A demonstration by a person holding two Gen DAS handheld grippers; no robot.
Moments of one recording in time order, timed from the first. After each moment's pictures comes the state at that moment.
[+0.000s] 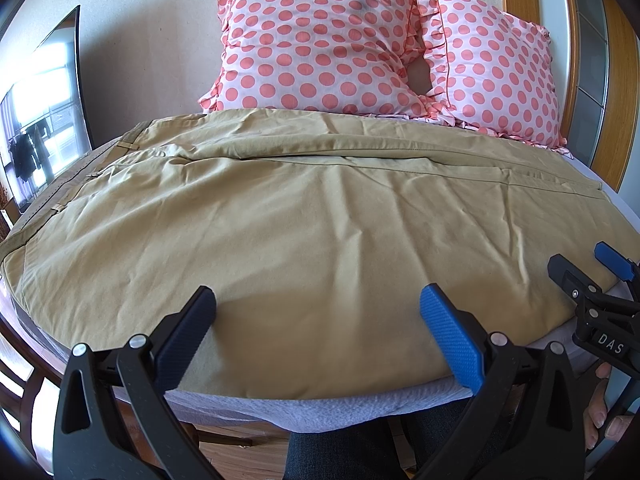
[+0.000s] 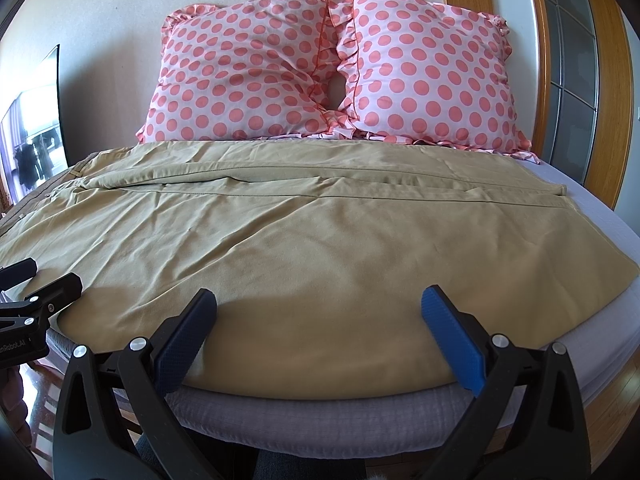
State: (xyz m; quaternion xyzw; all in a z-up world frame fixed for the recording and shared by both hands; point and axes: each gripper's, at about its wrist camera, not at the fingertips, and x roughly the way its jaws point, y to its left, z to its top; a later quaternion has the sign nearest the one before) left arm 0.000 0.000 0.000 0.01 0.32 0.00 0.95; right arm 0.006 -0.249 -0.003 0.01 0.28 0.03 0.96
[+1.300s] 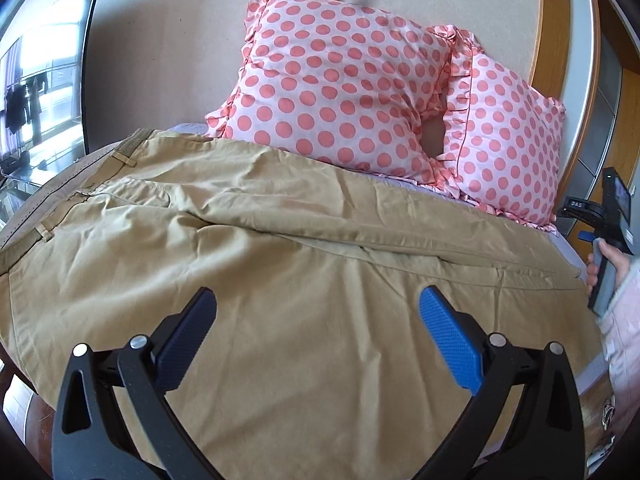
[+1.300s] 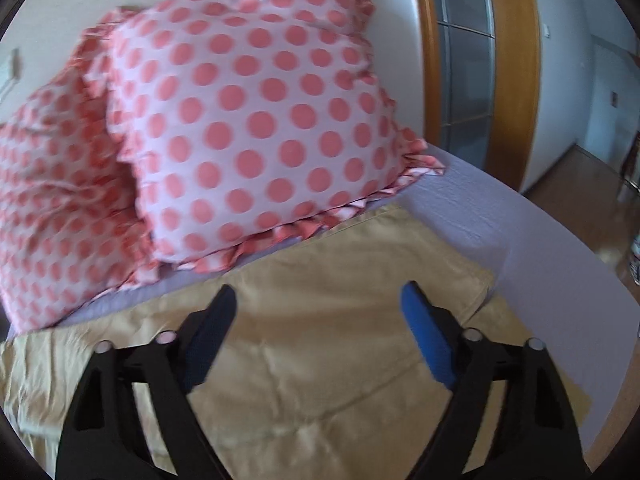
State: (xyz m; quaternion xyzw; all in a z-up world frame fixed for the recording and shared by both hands) left arm 0.051 0.051 0.060 -0.09 0.30 -0.03 0.95; right arm 0.237 -0.443 0.086 0.15 0.34 -0.21 0.90
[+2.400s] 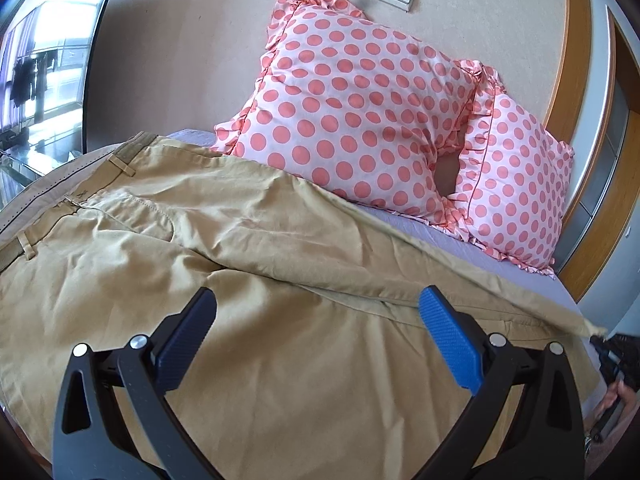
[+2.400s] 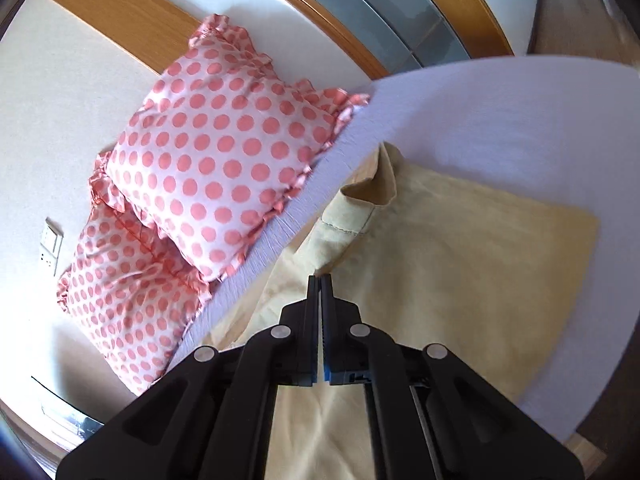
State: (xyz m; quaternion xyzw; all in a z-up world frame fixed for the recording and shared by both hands) left arm 0.087 0.085 0.064 -0.15 0.27 -0.03 0.95; right arm 0.052 -0.517 0.019 0.45 0.25 -0.11 0.85
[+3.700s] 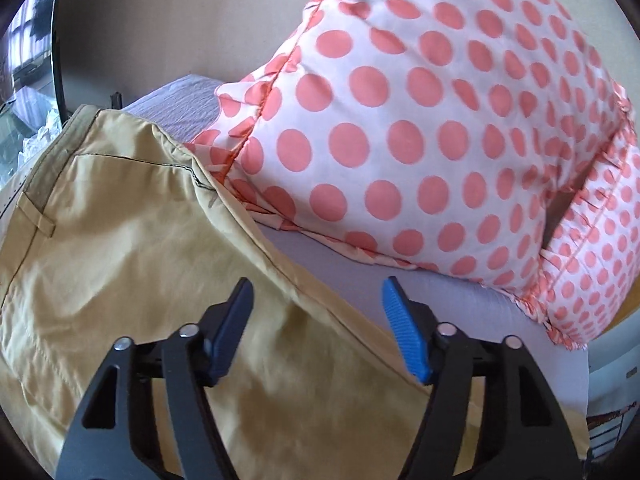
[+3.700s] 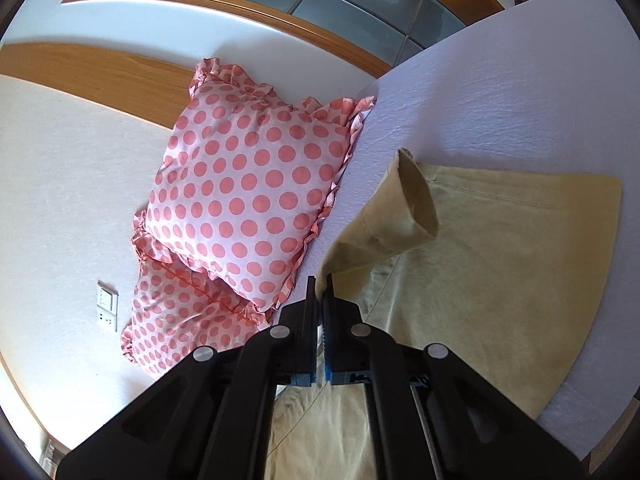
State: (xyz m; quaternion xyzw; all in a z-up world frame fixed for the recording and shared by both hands) left arm 0.327 0.143 0.050 -0.22 0.42 0.04 0.88; right arm 0.038 -0.539 0.009 0.55 0.16 -0.05 0.82
